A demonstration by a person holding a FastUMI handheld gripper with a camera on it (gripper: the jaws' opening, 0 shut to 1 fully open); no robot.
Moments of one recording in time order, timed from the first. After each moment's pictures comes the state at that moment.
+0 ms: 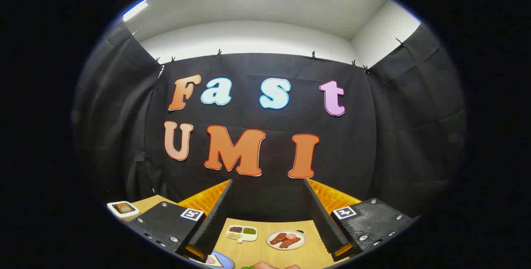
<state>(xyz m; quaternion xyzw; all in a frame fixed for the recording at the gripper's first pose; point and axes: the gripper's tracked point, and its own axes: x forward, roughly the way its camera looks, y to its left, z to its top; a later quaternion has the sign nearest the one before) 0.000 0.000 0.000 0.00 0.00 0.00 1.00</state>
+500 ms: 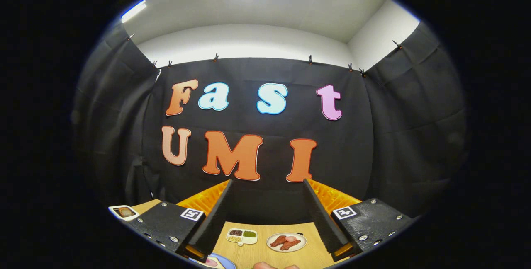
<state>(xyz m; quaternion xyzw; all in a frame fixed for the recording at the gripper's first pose) -0.003 0.006 0.017 0.01 -0.02 0.00 1.00</state>
